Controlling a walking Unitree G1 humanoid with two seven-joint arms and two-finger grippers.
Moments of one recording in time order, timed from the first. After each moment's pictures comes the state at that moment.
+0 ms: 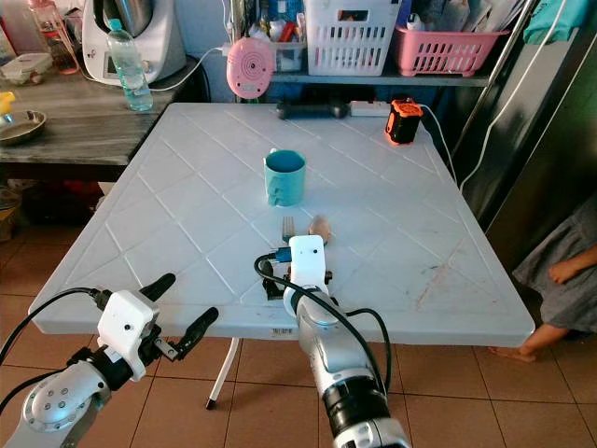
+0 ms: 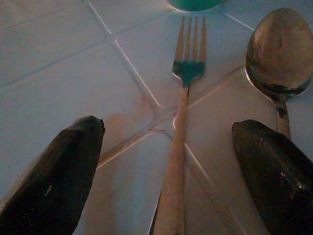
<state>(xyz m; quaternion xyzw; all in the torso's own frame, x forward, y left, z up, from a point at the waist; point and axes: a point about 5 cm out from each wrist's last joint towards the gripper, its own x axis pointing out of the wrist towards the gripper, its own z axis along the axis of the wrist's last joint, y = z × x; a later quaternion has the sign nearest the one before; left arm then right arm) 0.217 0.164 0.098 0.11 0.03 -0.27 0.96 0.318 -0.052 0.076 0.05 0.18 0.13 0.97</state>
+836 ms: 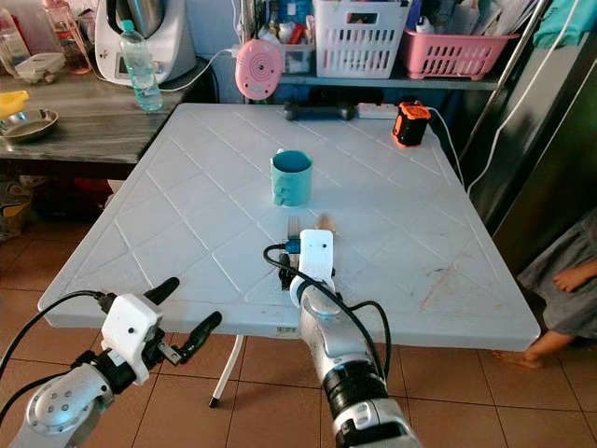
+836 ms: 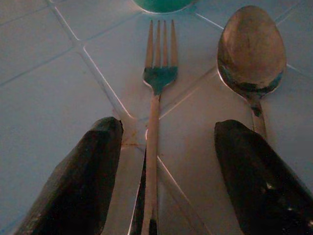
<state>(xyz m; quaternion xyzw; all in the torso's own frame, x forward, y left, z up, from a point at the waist) 0.215 0.161 0.095 0.10 0.04 -0.28 0.95 0.331 -0.058 0.076 0.07 0.19 0.07 0.98</state>
